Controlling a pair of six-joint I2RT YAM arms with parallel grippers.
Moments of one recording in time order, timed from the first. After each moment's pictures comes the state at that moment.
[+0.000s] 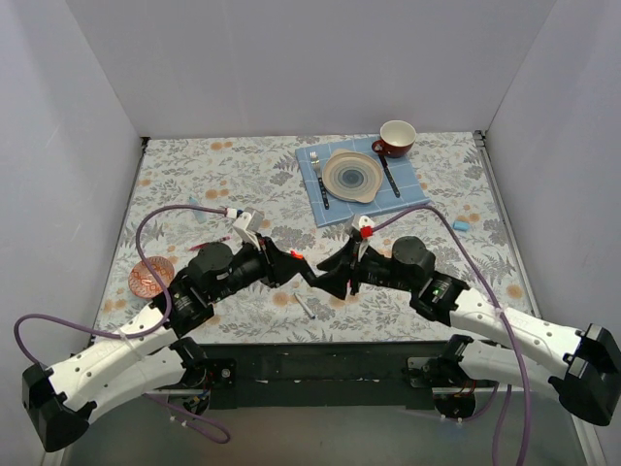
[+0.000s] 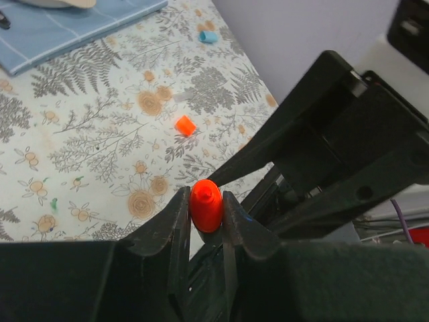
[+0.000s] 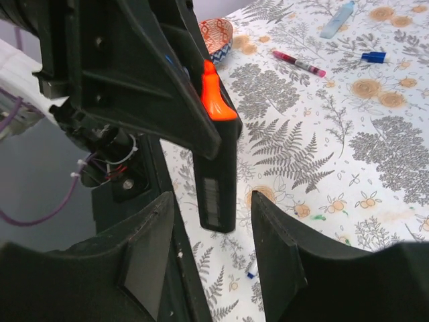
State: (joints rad) left arm -0.85 0.76 0.61 -0.03 0.07 -0.68; right arm 0.96 0.99 0.59 0.28 -0.35 0.27
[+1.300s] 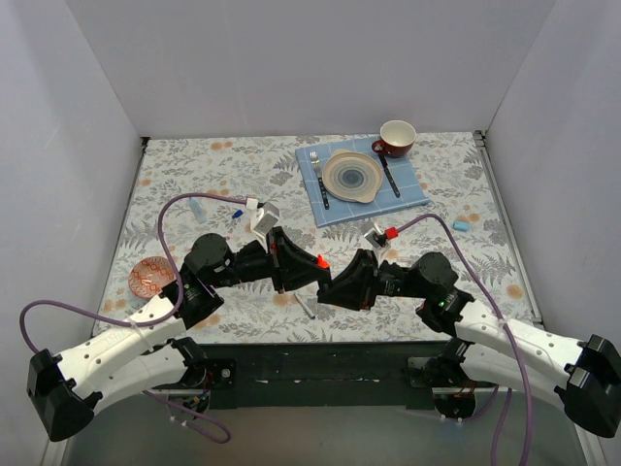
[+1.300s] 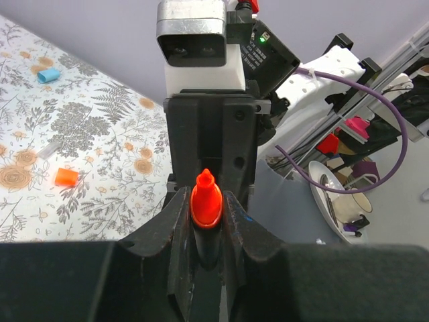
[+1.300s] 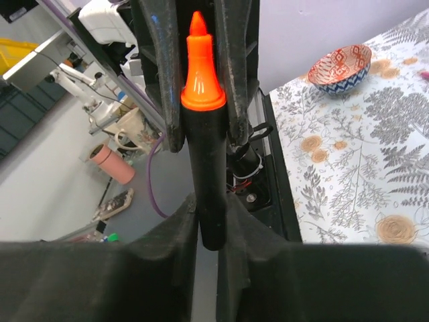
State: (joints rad) left arm -0.85 0.85 0.68 0.30 0.54 -0.60; right arm 0.90 0.87 0.43 0.65 -0.68 0.71
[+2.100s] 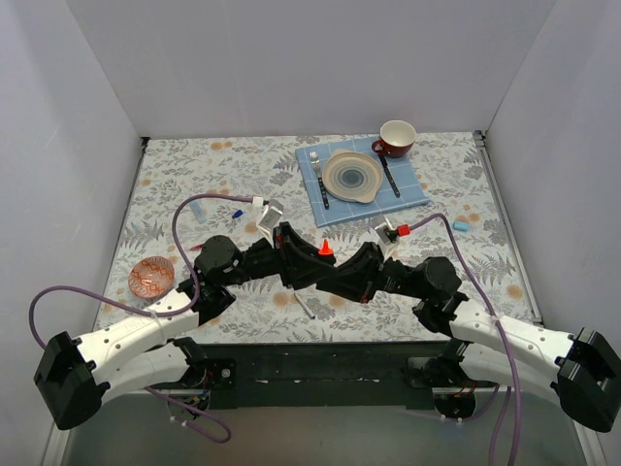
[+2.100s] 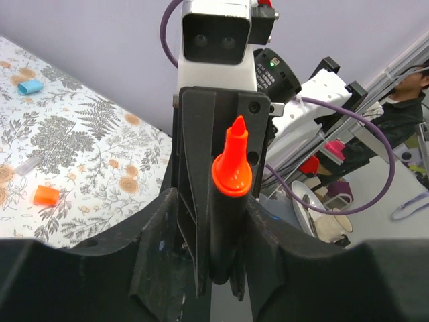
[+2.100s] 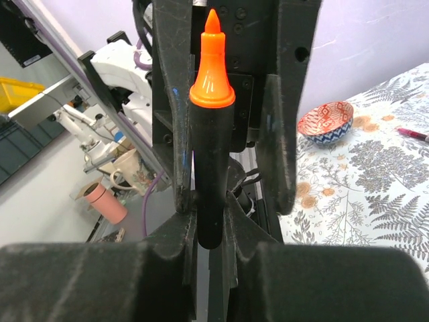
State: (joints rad) left arm -0.85 0.95 0.61 0.55 0.54 -0.72; right arm 0.90 0.92 0.39 0.89 -0.58 0.76
